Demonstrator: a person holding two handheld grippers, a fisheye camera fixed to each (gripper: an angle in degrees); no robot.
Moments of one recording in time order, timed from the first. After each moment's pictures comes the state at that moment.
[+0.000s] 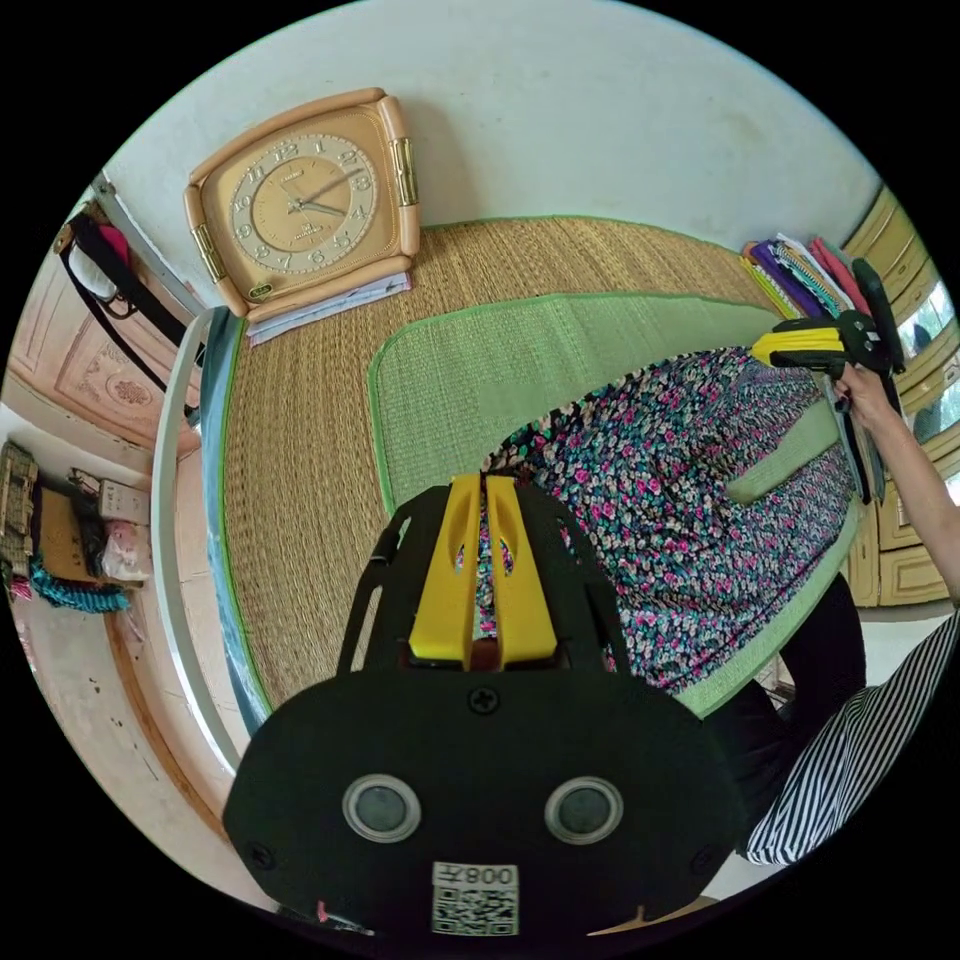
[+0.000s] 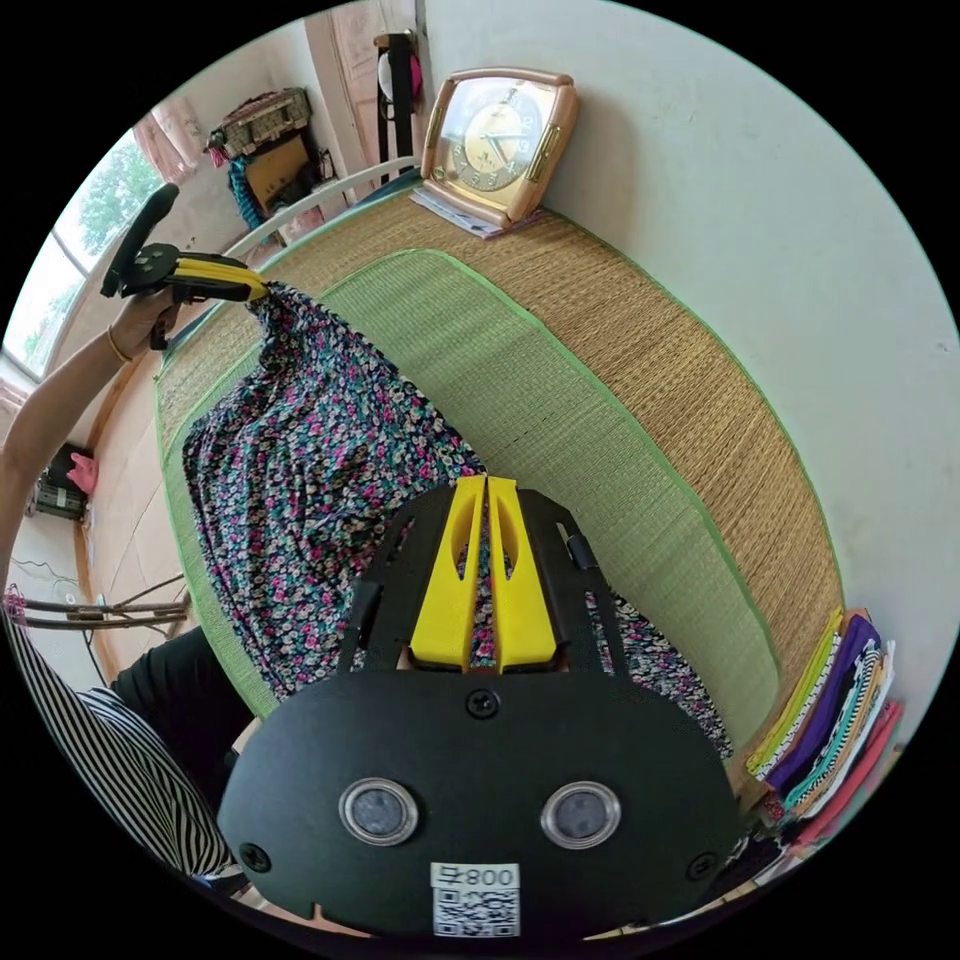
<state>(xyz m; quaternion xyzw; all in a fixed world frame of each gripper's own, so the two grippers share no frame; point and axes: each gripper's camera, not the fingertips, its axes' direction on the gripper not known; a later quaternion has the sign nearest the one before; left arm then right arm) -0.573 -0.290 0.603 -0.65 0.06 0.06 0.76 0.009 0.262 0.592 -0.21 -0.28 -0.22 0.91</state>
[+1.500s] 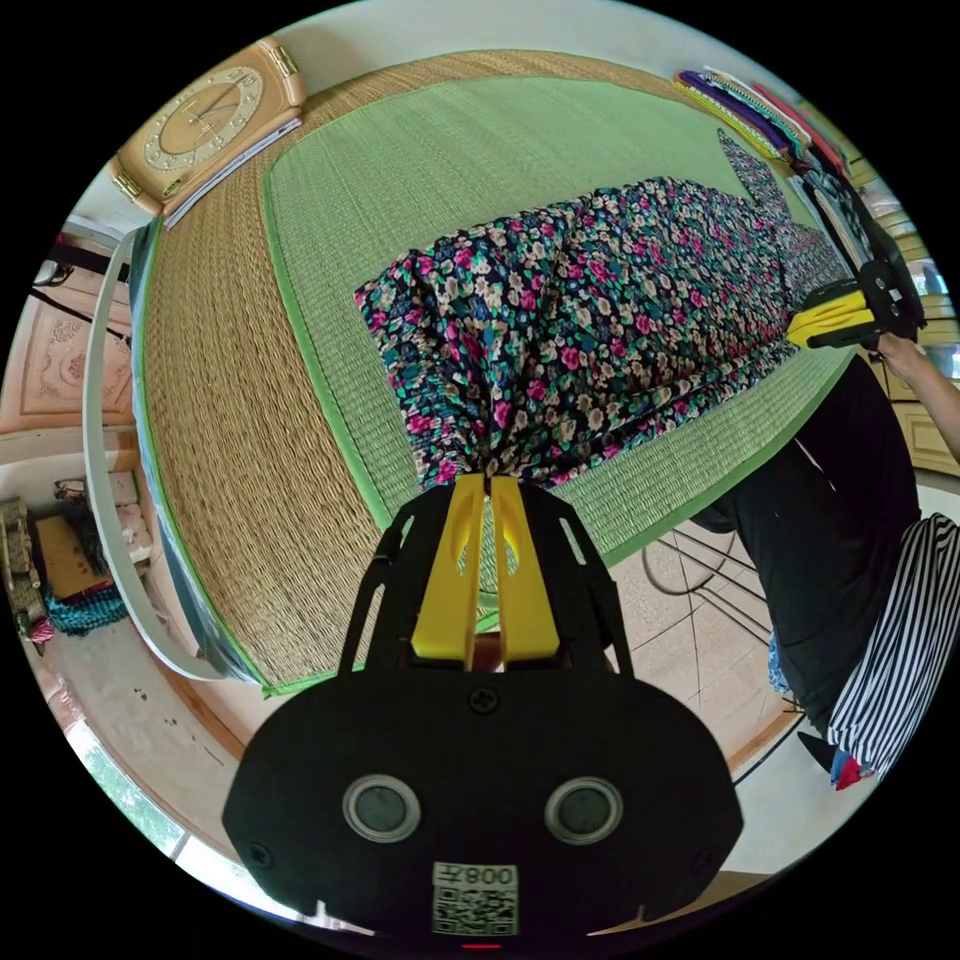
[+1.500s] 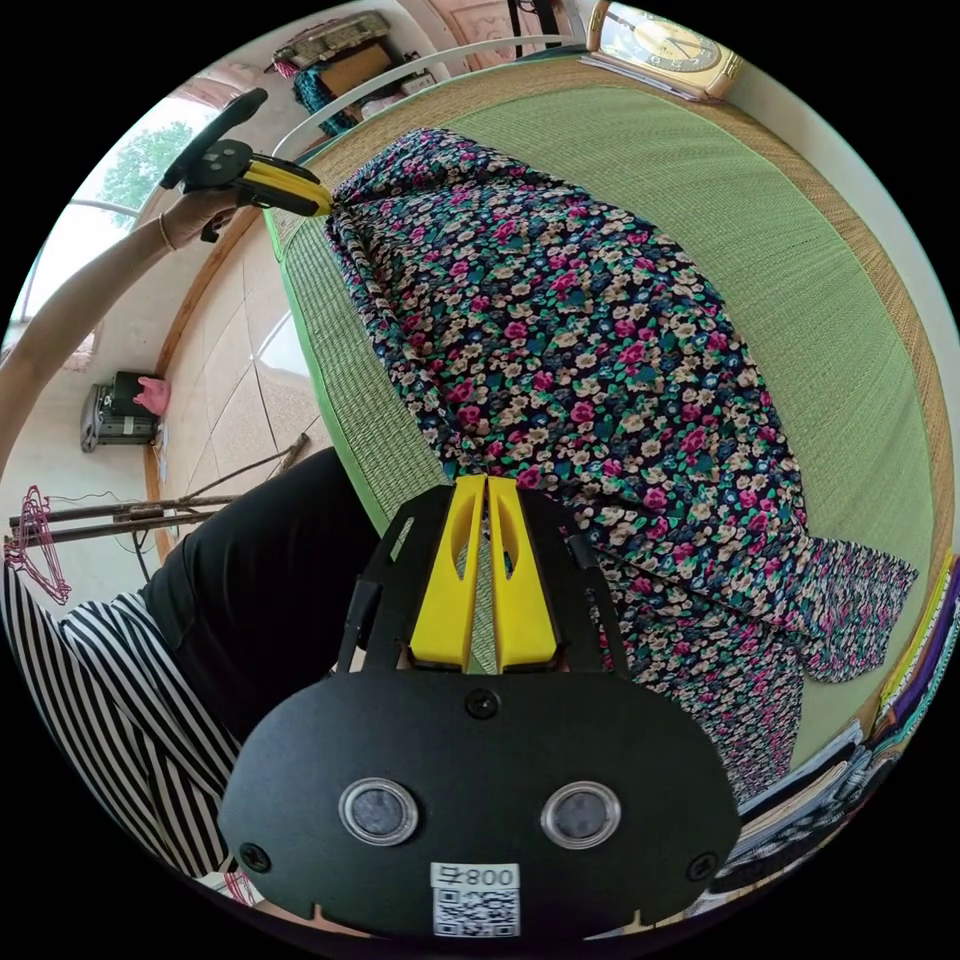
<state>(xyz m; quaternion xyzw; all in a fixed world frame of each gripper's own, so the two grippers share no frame) -0.601 -0.147 0.368 -0.76 0.11 0.14 0.63 -0.115 0.500 0.598 -0.35 -0.37 -0.26 0.82</state>
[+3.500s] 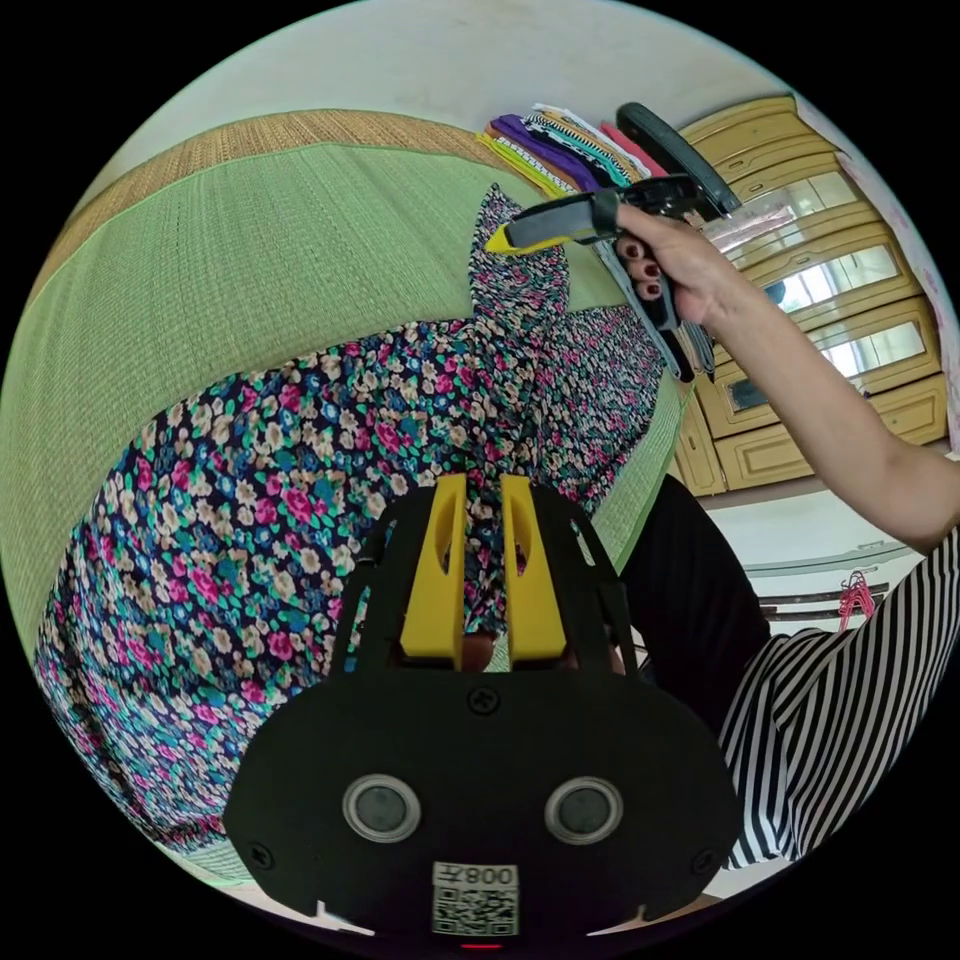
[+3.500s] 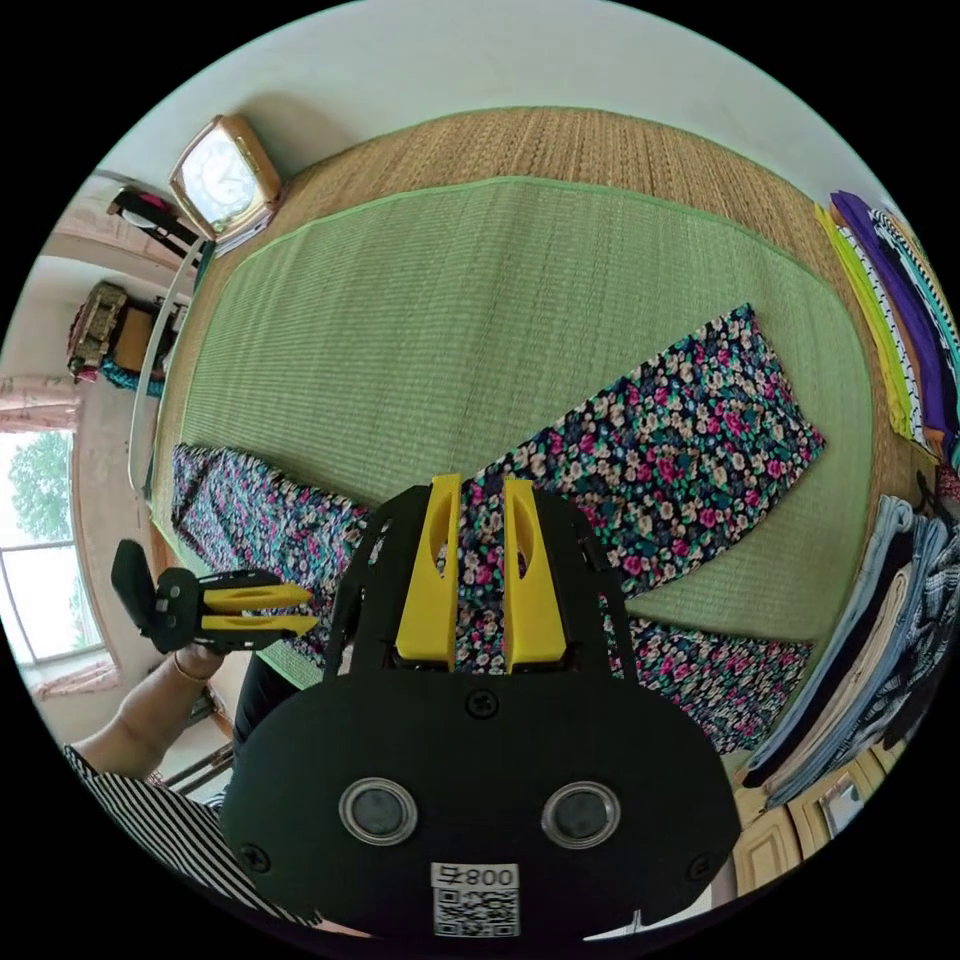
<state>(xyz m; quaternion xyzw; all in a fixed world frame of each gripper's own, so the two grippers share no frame) -0.367 0.173 0.452 -0.67 0.35 -0.03 0.65 0.149 0.358 0.720 -0.37 -0.25 0.09 0.89</state>
